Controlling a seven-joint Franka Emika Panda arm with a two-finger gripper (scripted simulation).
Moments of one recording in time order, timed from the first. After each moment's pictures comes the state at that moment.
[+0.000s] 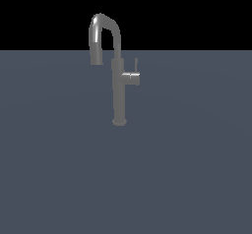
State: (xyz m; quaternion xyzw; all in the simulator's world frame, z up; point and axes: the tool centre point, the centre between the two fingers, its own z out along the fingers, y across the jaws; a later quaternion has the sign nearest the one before) arm -0.254 -0.004 0.496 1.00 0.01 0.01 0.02
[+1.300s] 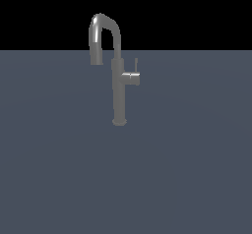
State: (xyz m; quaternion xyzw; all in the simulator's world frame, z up) arm -0.179 0.007 0.486 0.99 -0.11 -0.08 -0.10
